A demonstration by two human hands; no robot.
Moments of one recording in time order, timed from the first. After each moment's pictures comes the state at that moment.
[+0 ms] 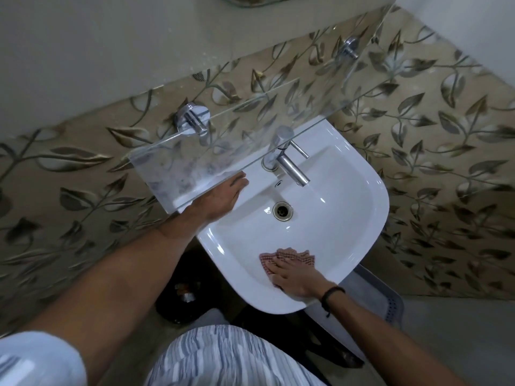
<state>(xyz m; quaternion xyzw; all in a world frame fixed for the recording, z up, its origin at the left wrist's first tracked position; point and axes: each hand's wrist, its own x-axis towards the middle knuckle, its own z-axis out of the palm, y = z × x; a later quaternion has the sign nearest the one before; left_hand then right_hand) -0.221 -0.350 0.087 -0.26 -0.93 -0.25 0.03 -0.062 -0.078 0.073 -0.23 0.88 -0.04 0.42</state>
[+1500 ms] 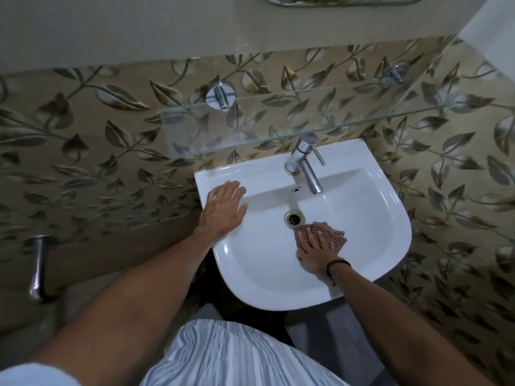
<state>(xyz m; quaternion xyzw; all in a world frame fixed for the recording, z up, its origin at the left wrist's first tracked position) -0.118 -0.313 0.089 0.03 -0.99 -0.16 0.03 -0.152 0.000 0.051 -0.19 0.91 0.08 0.36</state>
